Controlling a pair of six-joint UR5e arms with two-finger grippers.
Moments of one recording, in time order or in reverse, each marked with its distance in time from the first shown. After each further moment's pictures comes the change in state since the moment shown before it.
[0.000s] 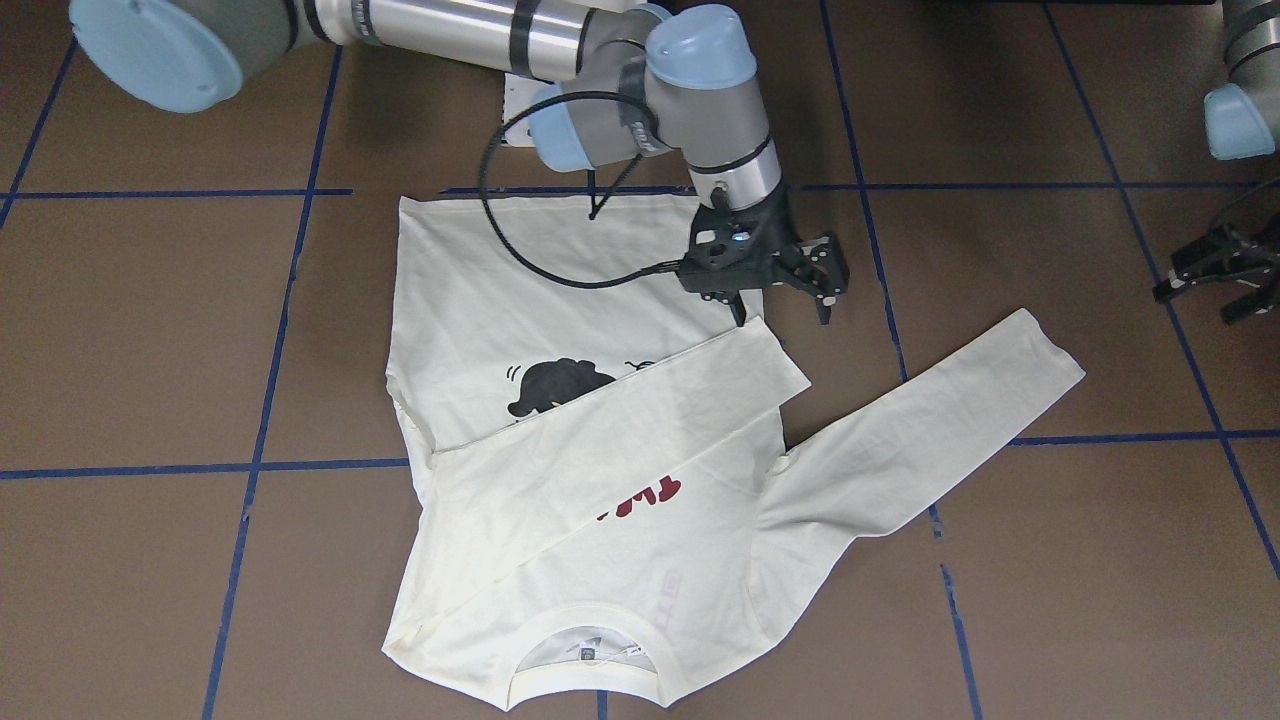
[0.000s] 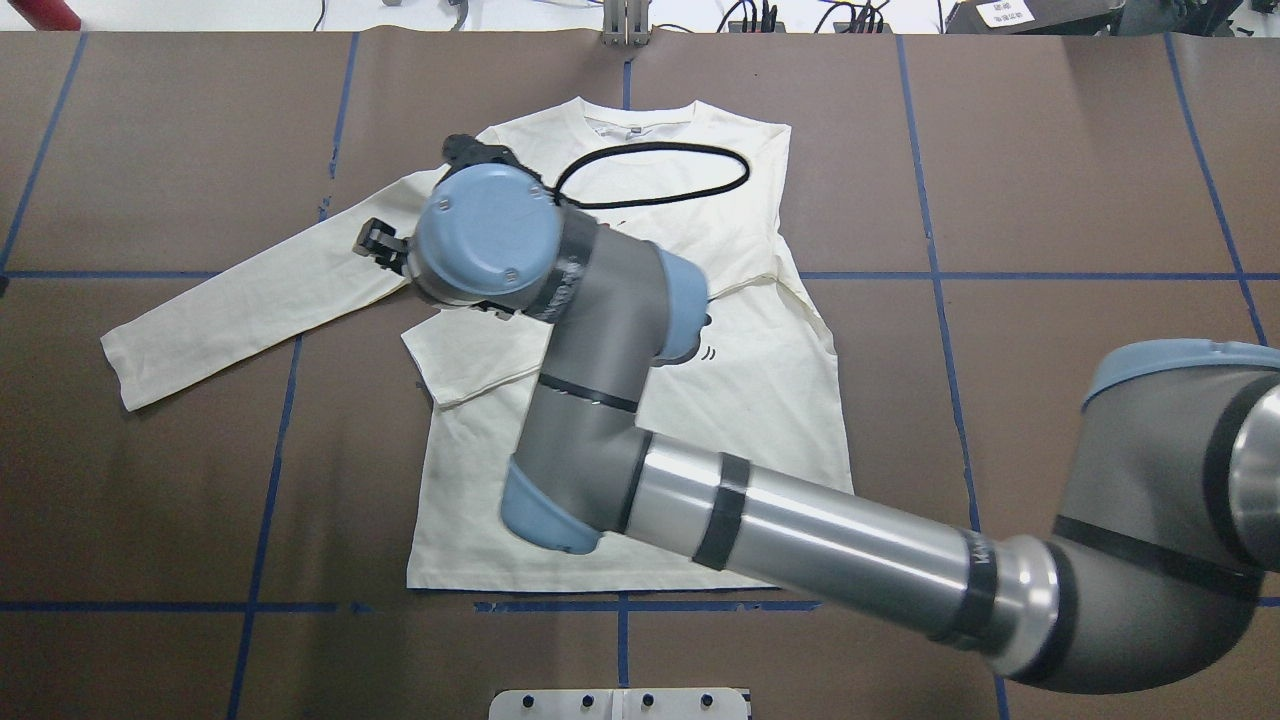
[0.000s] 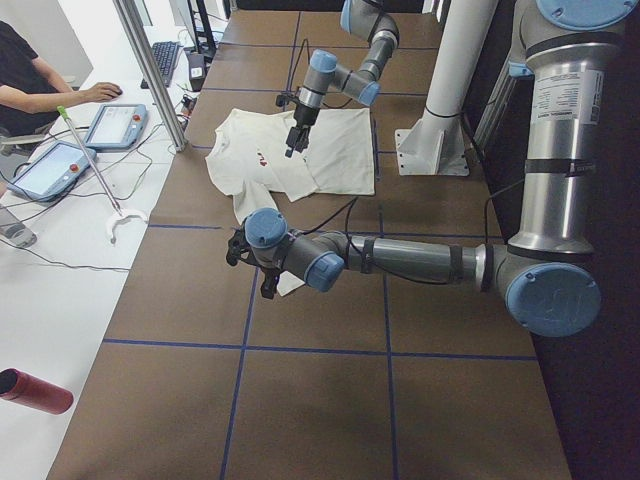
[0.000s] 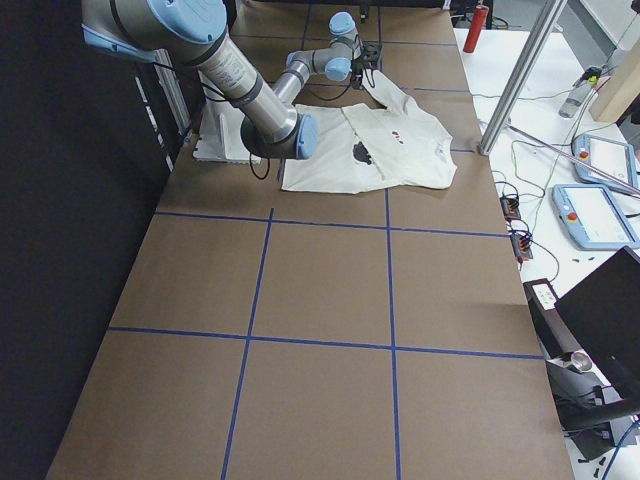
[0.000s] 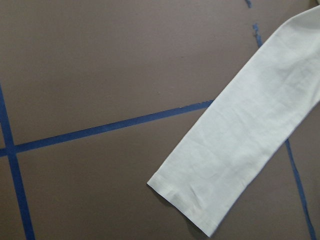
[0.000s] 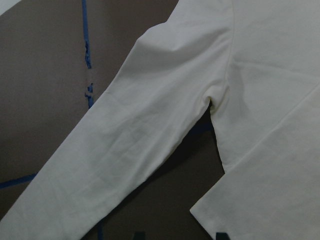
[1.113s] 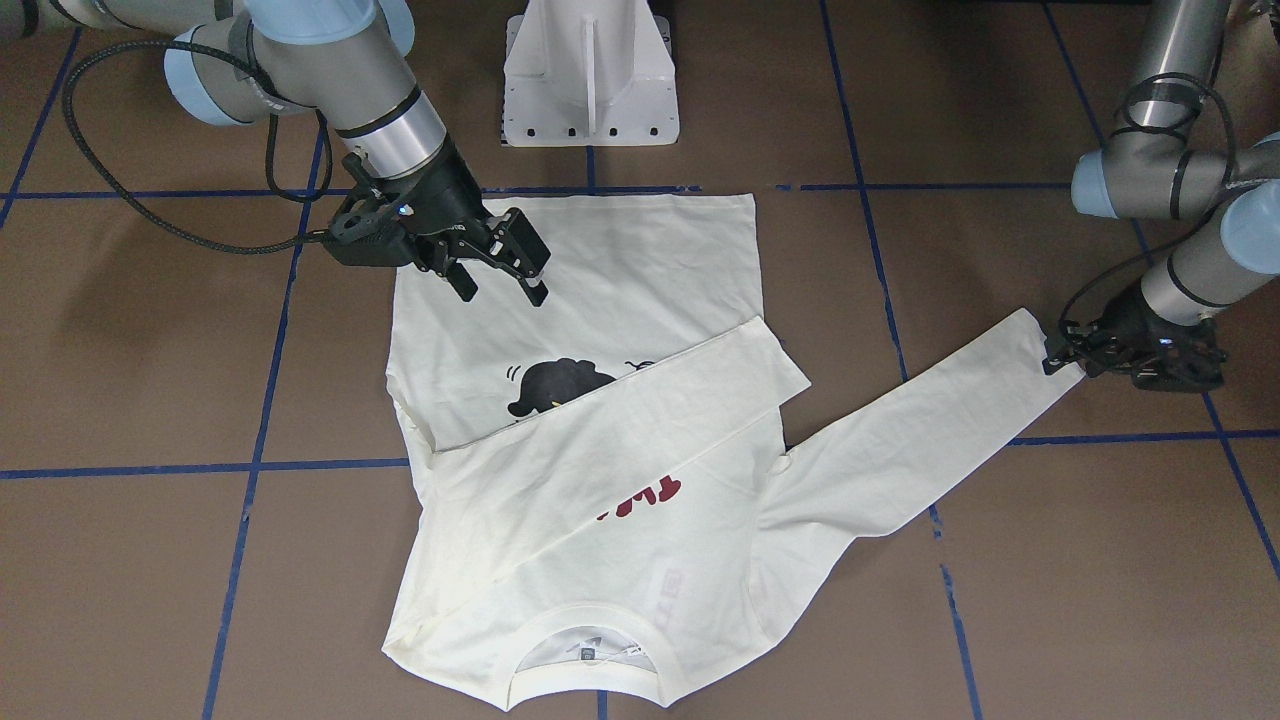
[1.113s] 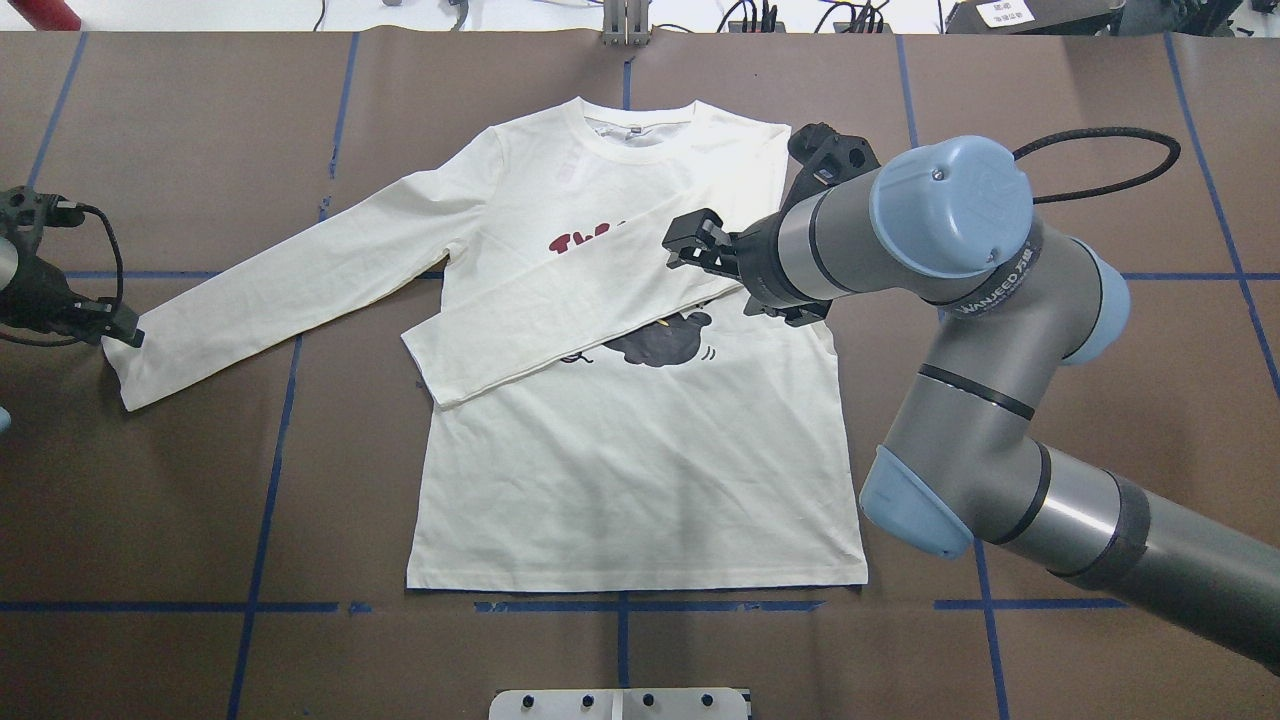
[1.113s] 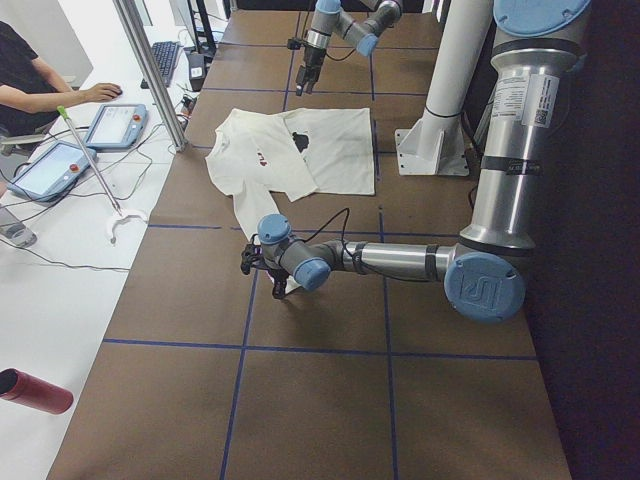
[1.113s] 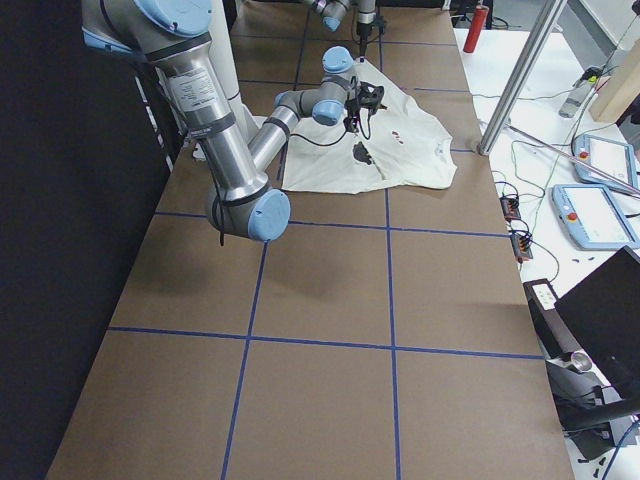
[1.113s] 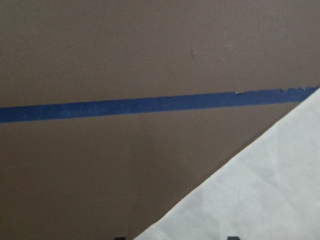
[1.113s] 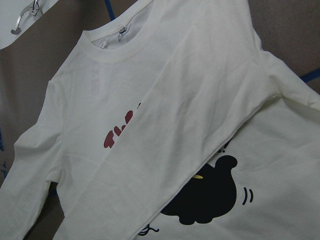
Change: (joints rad) left arm 0.248 -0.091 0.164 -0.121 0.226 -0.277; right arm 0.139 -0.491 0.499 -0.066 0.133 -0.005
